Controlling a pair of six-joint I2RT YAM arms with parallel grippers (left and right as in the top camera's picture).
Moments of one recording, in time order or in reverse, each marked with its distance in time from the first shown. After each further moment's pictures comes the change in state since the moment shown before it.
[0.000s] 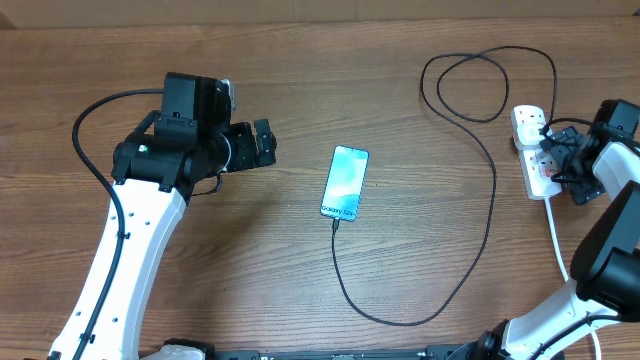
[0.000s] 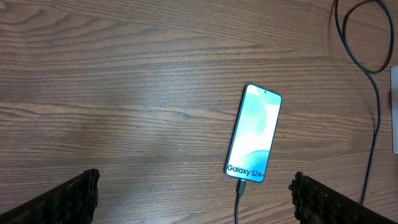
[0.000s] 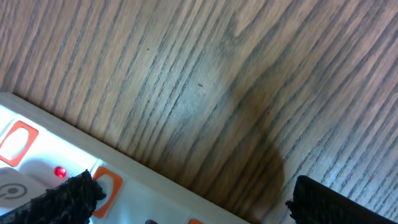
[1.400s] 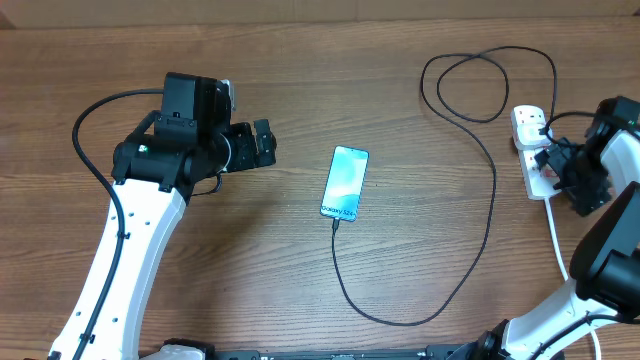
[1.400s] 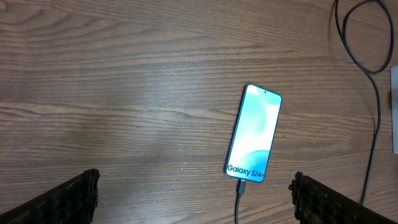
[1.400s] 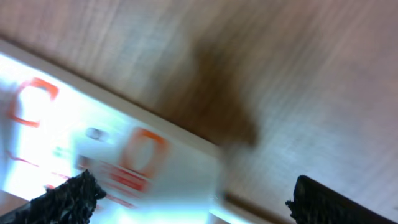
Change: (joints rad) left arm 0.000 0.000 0.000 0.000 0.000 0.000; right arm 0.001 0.003 0.141 -0.409 0.022 -0.072
